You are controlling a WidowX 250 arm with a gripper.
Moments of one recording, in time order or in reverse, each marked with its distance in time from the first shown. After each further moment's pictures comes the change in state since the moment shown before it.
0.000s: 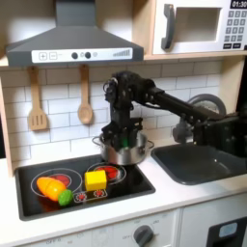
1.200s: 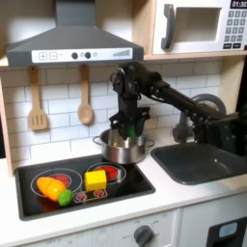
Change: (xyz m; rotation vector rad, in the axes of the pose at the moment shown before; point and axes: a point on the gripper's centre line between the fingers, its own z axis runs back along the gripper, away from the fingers) arm 0.010 -0.025 0.017 -0.041 -0.047 -0.041
